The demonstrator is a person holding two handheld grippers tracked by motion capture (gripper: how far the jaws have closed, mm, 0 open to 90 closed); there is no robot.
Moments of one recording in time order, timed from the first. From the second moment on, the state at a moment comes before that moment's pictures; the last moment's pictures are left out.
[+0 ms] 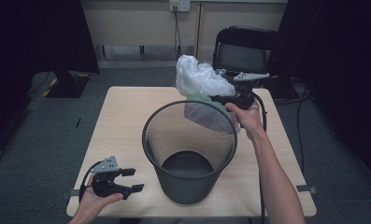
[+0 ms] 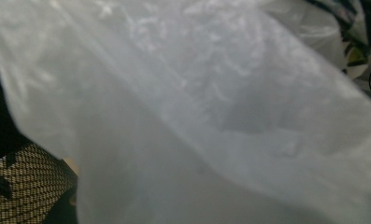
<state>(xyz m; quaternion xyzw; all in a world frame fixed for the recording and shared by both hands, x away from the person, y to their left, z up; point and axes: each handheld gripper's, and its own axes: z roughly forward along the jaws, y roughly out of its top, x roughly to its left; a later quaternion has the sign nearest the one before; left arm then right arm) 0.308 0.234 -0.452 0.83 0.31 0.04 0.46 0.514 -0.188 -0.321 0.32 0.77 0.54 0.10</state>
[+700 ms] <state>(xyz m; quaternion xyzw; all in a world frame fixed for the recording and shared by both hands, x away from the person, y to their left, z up) 0.310 0.211 -0.480 0.87 0.30 0.00 0.39 0.527 -0.168 -0.350 0.38 0.77 0.50 0.08</state>
